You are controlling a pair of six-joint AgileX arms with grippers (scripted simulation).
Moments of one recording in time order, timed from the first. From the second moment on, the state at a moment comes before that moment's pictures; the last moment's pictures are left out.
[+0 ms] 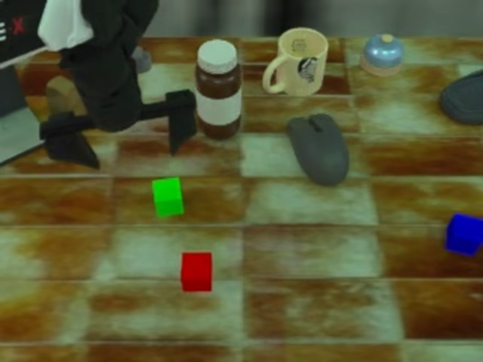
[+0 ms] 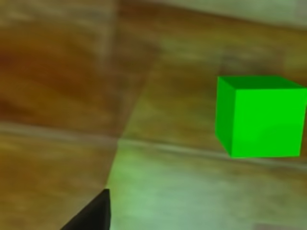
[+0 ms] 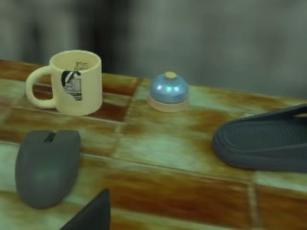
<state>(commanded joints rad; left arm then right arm) -0.36 1.98 1.58 -1.03 0.01 -0.50 0.10 0.28 0.26 -0.18 -0.03 -0.07</state>
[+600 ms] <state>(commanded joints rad) -0.40 2.22 1.79 -1.15 0.00 -0.57 0.01 0.00 0.00 0.00 0.00 0.00</state>
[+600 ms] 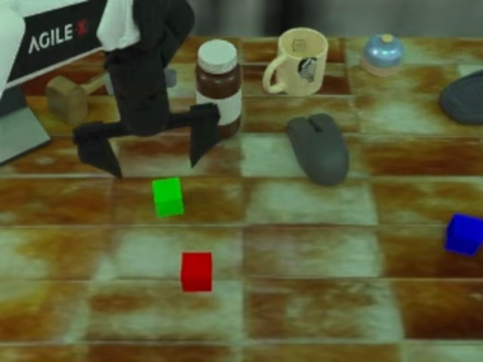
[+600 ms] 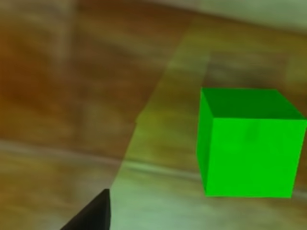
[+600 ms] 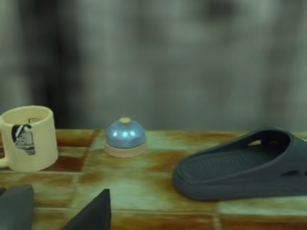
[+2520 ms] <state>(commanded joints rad) -0.40 2.32 1.63 -0.89 0.00 -0.56 0.01 0.00 0.00 0.00 0.00 0.00</state>
